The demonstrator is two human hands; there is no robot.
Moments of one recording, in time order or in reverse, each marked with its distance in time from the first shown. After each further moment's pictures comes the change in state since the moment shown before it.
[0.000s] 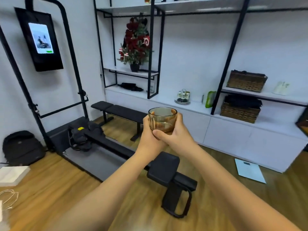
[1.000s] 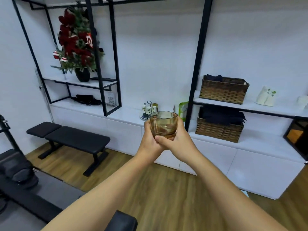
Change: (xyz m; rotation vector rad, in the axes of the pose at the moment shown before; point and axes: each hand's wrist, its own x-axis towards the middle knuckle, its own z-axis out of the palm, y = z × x) left_hand 0.487 -0.207 0.403 -0.041 -0.152 -0.062; right_hand 0.421 0.334 -0.370 0.013 0.161 0.058
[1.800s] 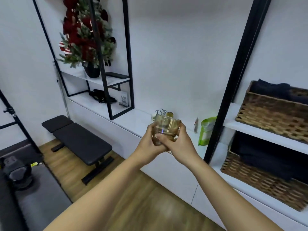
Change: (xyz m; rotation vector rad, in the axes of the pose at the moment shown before) left_hand 0.400 -0.169 0.086 0.134 0.082 -0.168; right_hand 0.429 0.224 -0.088 0.075 -0.178 0.055
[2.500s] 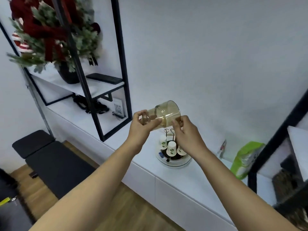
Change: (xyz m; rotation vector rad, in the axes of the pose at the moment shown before) left_hand 0.424 -0.104 -0.156 -0.227 0.232 -0.139; right_hand 0.424 0.073 0.082 -0.326 0.115 0.017
